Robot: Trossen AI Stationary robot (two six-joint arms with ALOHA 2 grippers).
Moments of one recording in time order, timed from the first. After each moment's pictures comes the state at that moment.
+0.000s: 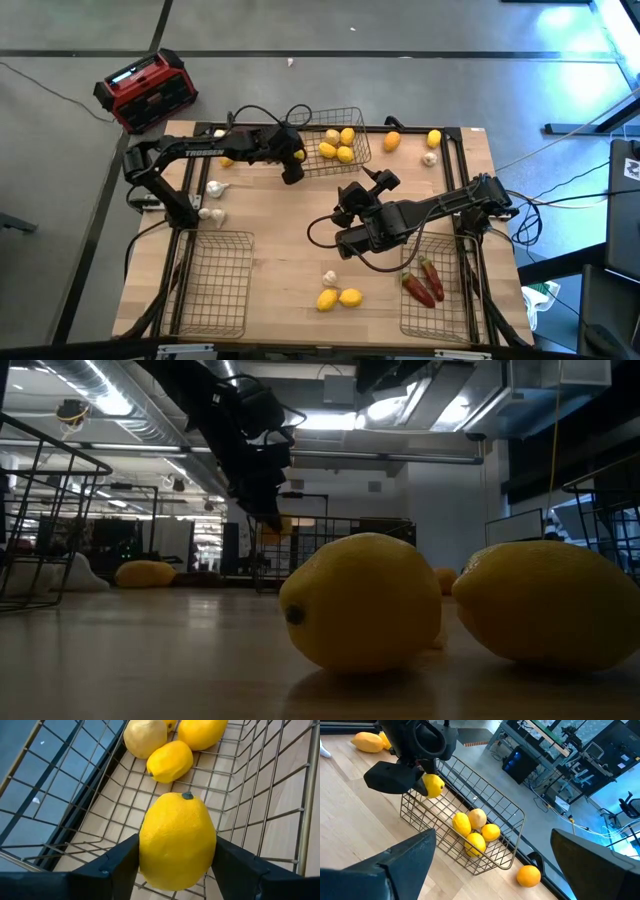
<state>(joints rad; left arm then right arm) 0.45 1.59 1.05 -0.38 -0.20 0.08 0.34 1.88 1.87 -1.42 1.15 0.91</state>
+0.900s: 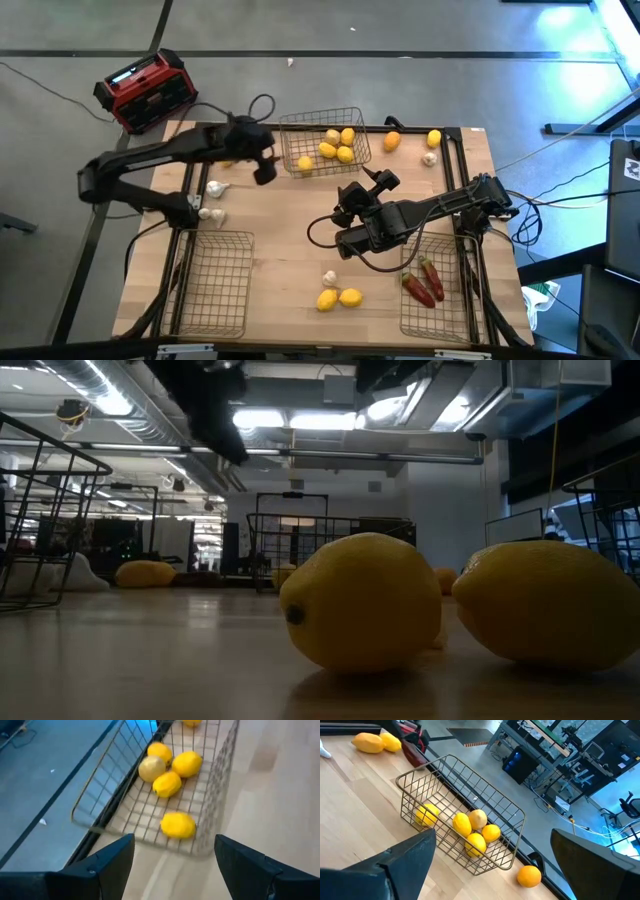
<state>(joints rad) 0.40 1.18 1.05 -0.65 -0.20 0.06 0.34 1.88 1.87 -1.42 1.15 0.91</state>
